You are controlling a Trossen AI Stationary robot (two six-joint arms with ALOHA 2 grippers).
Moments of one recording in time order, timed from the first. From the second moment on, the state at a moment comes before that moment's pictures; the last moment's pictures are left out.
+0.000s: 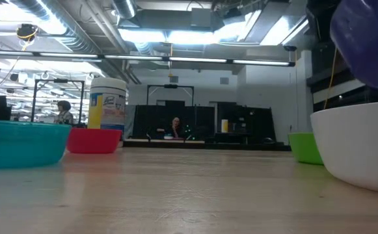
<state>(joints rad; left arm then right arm) 0.40 0.87 1.34 -0.36 -0.03 0.17 0.51 1.43 0.95 -0.64 -0.21 1.20</state>
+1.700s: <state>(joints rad) 0.41 0.82 1.33 -0.34 0.04 0.11 -0.14 1.36 0.88 -0.96 0.01 0.65</state>
